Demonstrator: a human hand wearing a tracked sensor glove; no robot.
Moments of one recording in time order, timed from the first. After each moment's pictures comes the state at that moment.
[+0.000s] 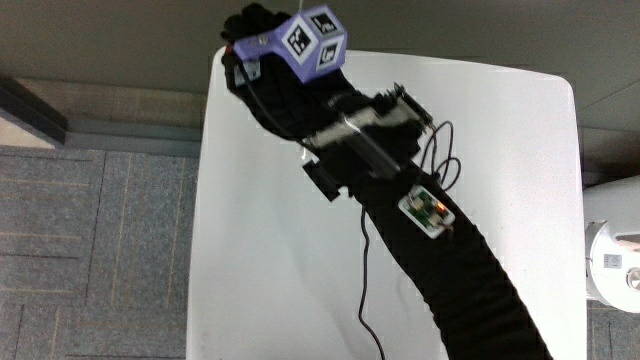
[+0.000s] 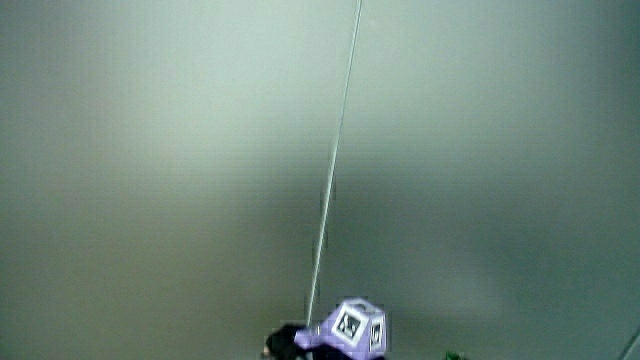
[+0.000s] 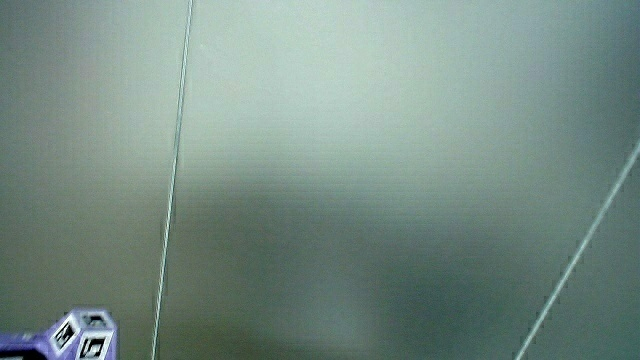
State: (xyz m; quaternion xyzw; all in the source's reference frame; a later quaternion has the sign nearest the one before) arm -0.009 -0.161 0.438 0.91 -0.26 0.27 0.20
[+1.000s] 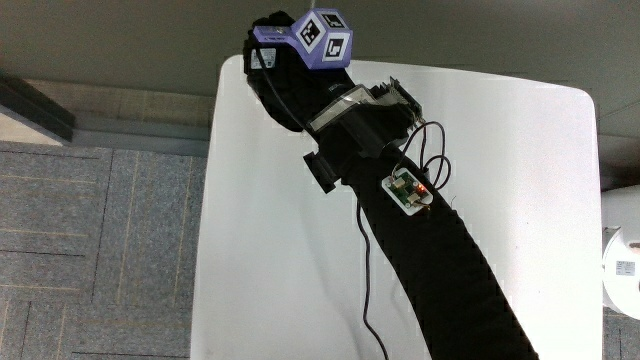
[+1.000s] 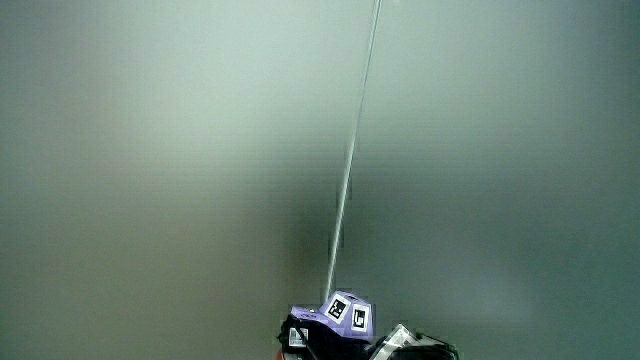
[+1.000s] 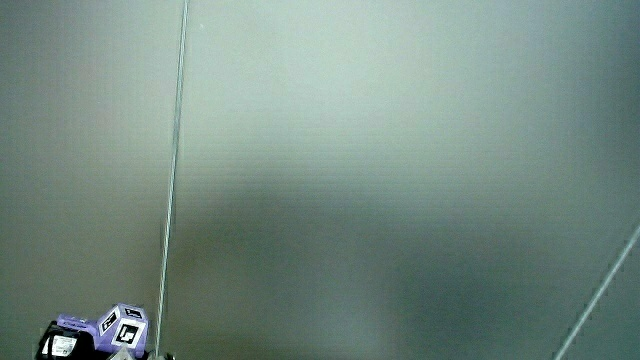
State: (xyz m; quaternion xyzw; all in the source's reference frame) arm 0.007 -0.170 0.486 0.89 -0.20 0.30 0.27
